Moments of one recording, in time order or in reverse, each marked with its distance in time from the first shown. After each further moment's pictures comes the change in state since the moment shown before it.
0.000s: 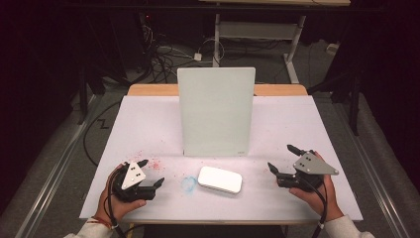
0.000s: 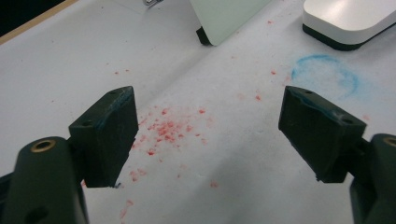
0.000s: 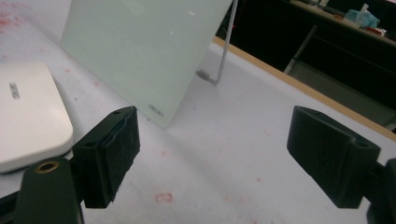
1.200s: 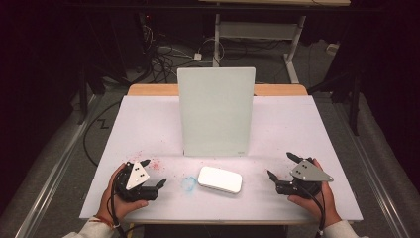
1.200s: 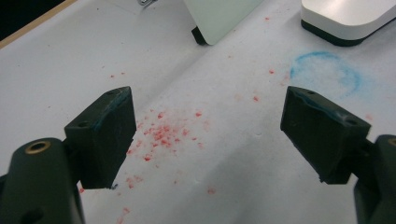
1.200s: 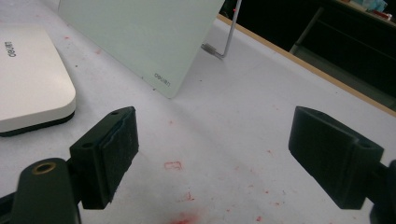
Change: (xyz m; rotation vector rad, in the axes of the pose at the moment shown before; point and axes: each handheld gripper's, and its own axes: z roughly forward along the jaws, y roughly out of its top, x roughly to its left) left arm -0.006 0.003 0.004 0.026 0.001 0.024; right arm 0.010 -0.018 0.001 0.057 -0.004 -0.015
